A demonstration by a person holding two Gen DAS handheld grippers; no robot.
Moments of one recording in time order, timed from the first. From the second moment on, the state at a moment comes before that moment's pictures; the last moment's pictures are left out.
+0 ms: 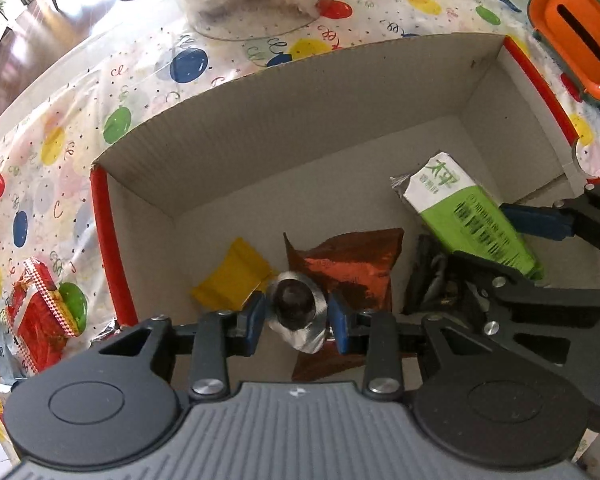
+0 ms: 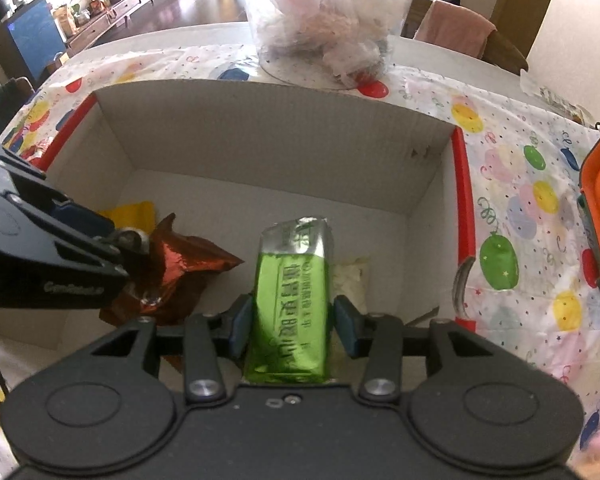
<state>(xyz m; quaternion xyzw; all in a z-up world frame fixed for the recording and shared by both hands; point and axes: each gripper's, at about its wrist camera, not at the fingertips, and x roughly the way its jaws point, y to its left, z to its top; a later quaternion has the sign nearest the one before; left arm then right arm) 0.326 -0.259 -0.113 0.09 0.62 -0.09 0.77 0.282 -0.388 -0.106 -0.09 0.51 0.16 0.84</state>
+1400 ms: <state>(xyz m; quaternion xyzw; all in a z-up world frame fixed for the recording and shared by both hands) 0.180 -0.152 -0.002 0.02 0.40 -0.05 0.92 0.181 -0.330 0.001 -0.05 0.36 0.28 0.89</state>
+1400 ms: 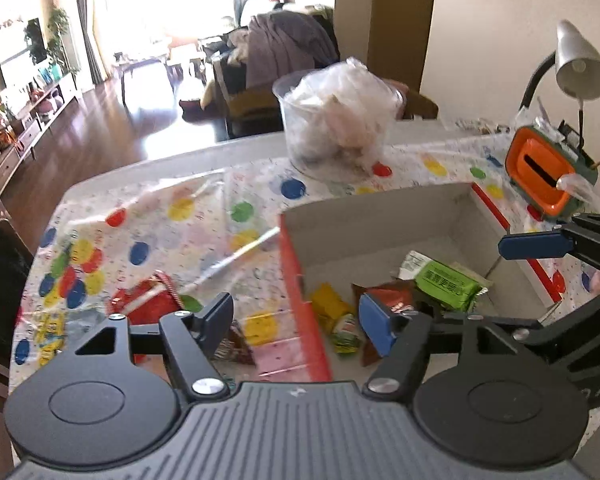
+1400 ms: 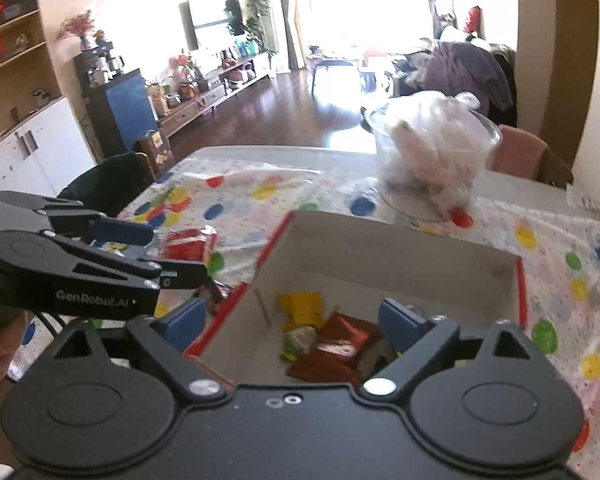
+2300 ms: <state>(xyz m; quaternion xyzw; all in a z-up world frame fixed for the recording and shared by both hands) 0.143 0.057 -0.035 0.00 0.38 -0.03 0.92 0.167 -0.165 -0.043 -0.05 0.38 0.27 0.88</state>
